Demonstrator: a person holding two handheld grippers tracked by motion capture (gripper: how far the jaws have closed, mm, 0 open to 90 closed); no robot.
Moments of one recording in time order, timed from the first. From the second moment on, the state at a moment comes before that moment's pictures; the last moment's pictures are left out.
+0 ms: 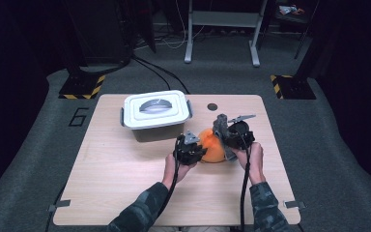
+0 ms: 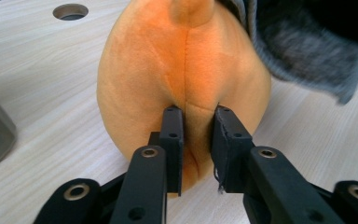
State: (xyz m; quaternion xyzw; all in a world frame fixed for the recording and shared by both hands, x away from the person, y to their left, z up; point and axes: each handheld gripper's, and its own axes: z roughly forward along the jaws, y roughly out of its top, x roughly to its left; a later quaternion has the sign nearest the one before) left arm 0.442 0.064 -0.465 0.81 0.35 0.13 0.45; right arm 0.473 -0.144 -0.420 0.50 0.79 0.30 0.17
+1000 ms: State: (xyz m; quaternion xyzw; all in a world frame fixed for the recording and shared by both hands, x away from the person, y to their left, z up) left arm 0.444 0.070 -0.475 0.80 0.37 0.10 0.47; right arm 0.470 -0.167 -0.431 0.52 0.77 0.32 0.18
